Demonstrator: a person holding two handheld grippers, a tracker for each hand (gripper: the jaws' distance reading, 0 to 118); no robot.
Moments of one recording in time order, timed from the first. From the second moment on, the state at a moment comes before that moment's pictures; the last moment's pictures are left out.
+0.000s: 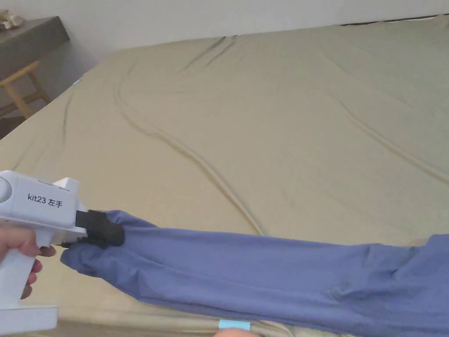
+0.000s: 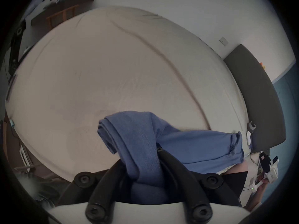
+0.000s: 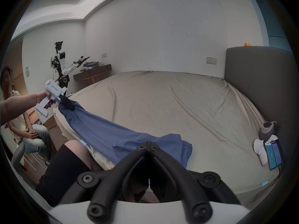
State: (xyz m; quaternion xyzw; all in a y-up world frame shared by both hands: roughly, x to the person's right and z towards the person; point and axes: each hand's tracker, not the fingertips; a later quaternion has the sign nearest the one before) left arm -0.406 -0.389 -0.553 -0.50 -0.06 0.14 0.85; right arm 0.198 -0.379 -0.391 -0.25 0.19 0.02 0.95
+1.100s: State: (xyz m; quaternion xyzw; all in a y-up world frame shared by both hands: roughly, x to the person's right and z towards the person) left arm -0.142 -0.420 -0.556 -0.54 -0.11 -0.04 0.83; right arm 0.215 -0.394 -0.390 -0.24 0.22 0.01 0.94
